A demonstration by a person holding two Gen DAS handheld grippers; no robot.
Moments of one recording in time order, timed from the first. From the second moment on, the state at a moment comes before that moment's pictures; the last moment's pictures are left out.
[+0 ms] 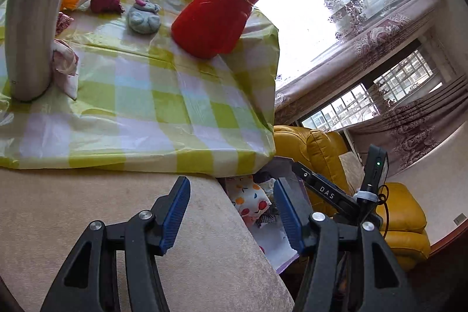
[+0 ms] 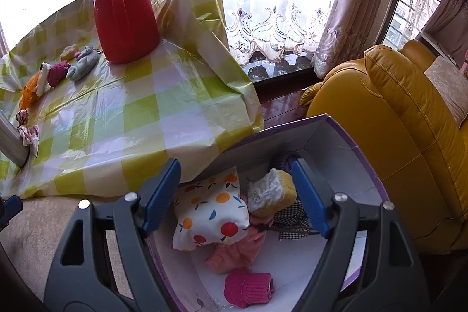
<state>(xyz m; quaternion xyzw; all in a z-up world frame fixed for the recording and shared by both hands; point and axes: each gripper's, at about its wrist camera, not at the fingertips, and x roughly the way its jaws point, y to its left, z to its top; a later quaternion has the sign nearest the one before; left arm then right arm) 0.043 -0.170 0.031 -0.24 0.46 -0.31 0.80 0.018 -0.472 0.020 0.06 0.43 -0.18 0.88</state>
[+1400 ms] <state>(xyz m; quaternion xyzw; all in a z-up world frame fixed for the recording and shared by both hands) 0.267 0.083 0.018 -0.30 0.40 -0.14 0.86 0.273 -0.254 0.009 -0.03 0.43 -0.01 0.90</state>
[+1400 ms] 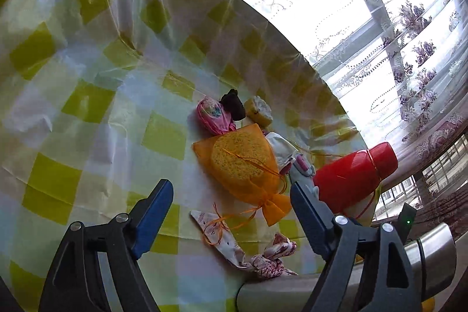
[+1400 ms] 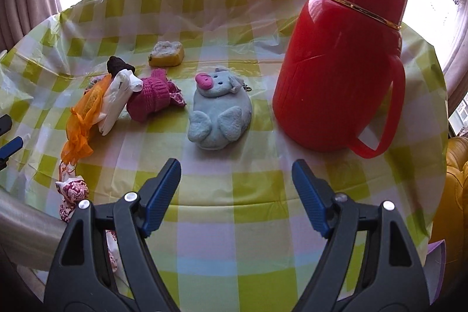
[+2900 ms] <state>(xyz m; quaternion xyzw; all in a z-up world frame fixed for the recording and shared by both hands) 0.323 0.042 -0.014 -0.17 0.42 -0.17 0.88 0.310 -0.227 -0.031 -0.03 0.45 0.02 0.89</state>
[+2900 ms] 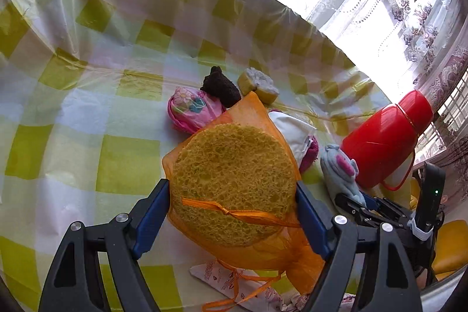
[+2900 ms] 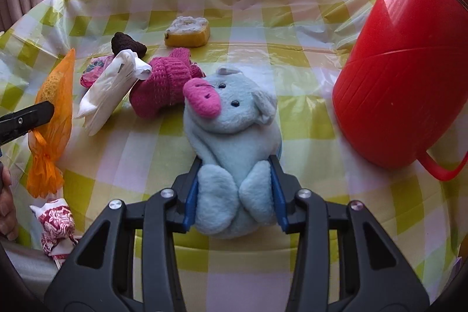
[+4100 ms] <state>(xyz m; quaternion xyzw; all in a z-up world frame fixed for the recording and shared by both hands) 0.050 -0.005 0.041 -0.21 0.37 -0.16 0.89 0.093 -0.292 0.016 0.01 0.41 0.01 0.91</state>
